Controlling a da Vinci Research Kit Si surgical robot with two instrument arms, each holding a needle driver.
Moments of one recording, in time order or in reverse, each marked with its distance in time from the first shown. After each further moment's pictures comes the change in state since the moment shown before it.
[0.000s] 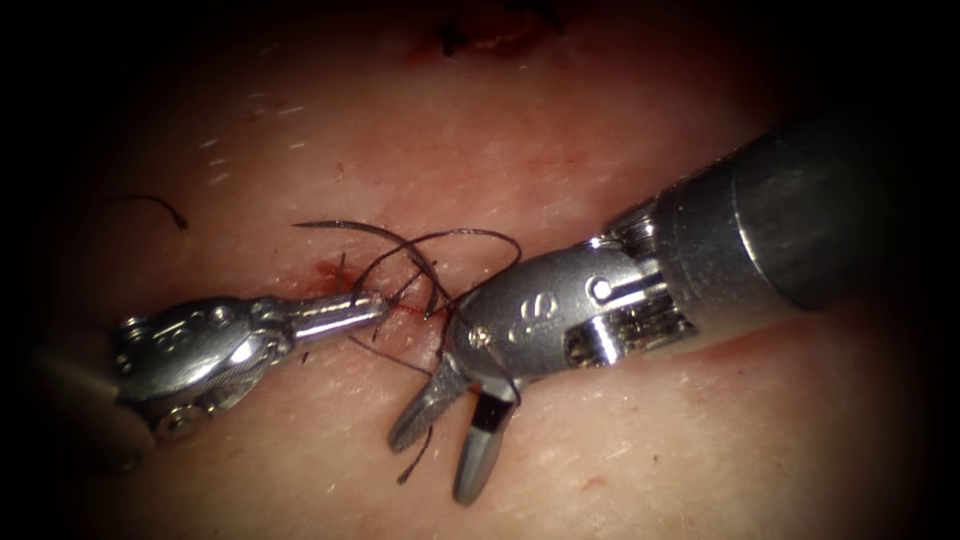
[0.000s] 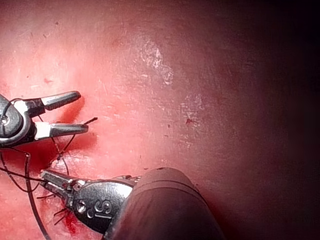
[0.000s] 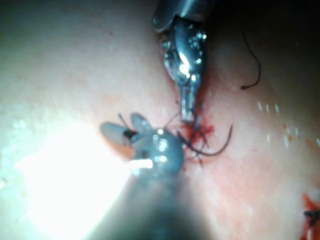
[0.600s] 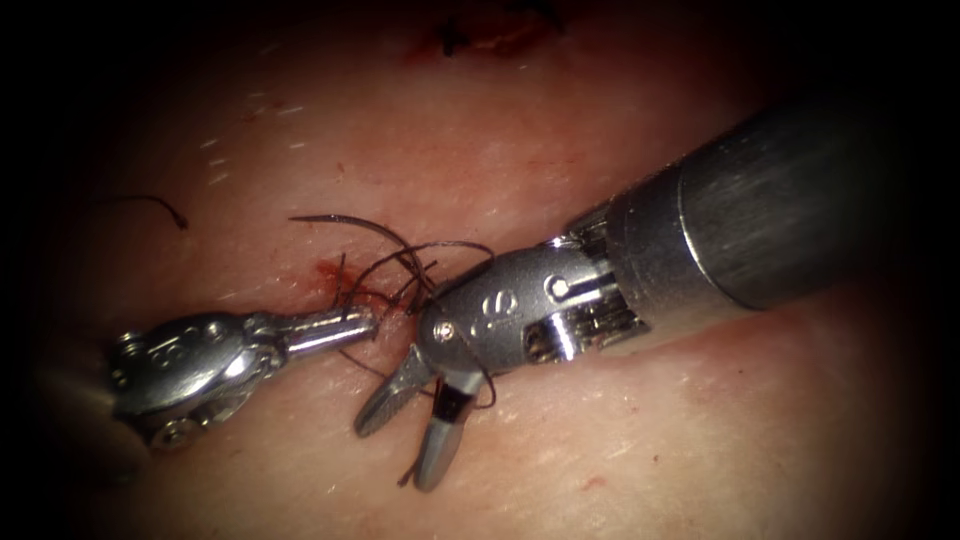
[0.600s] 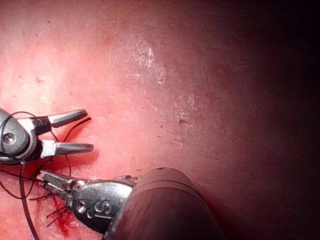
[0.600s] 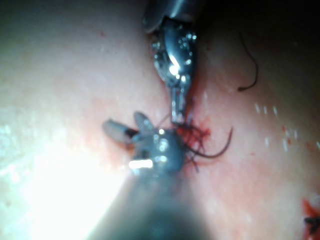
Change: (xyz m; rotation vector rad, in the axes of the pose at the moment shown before) right arm -0.001 0.003 0.002 -0.072 -0.022 0.001; left arm 0.000 0.000 0.000 0.003 0.001 0.002
